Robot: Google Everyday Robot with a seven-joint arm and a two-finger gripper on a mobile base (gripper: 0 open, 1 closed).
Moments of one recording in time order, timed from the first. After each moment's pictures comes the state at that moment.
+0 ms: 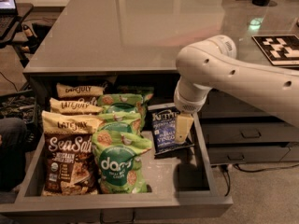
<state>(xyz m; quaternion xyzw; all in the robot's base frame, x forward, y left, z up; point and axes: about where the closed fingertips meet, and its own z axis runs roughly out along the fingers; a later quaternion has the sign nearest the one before) 0.561 -0.114 0.725 -0.65 0.75 -0.04 0.11</state>
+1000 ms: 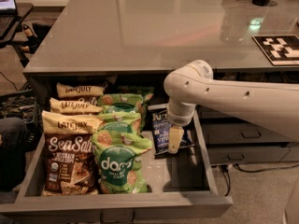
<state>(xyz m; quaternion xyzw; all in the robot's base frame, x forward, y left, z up) 0.579 -0.107 0.637 -0.63 0.77 -0.04 0.08</state>
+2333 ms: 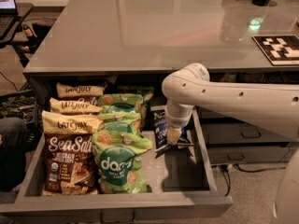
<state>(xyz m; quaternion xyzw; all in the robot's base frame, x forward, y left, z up) 0.580 -0.102 0.620 -0.64 0.77 -0.03 0.07</state>
